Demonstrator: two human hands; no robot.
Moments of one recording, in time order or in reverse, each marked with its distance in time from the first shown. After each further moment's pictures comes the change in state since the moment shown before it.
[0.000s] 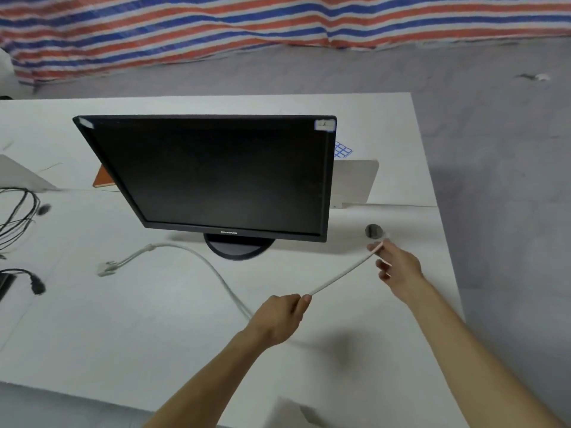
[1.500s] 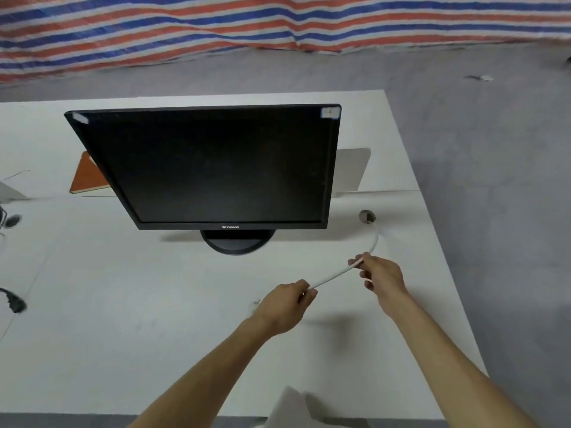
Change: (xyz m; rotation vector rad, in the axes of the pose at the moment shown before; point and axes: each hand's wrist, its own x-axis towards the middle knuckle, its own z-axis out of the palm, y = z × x) left_hand -0.006 -0.040 -0.007 0.097 -0.066 0.201; right_hand -0.070 0.068 0.044 -0.115 0.167 -0.154
